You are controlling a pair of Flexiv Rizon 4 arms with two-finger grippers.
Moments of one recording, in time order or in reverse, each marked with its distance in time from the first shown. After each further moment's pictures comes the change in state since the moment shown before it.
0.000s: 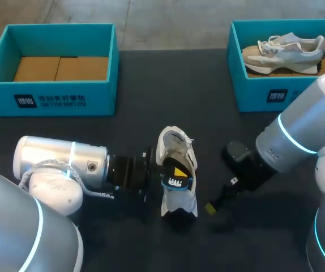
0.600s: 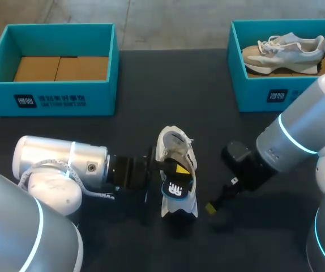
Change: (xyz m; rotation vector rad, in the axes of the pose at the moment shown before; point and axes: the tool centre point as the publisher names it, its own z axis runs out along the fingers) left arm 0.000 -0.015 -0.001 0.022 -0.001 0.016; right arm 0.000 0.000 0.000 0.000 -0.001 0.000
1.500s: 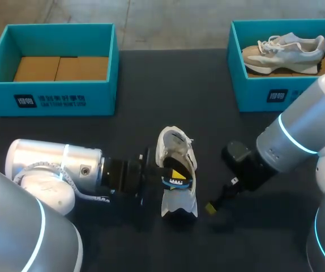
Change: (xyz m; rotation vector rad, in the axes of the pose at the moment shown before) left arm 0.004 -0.013 -0.010 0.020 -0.013 0.017; right arm 0.000 0.000 0.000 0.000 0.000 0.000
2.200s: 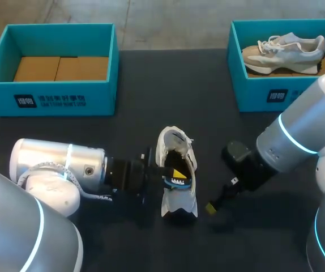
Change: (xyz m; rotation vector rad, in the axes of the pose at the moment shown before) left arm -0.001 0.021 0.005 -0.044 0.003 0.033; right arm 0.000 0.000 0.000 0.000 0.000 0.000
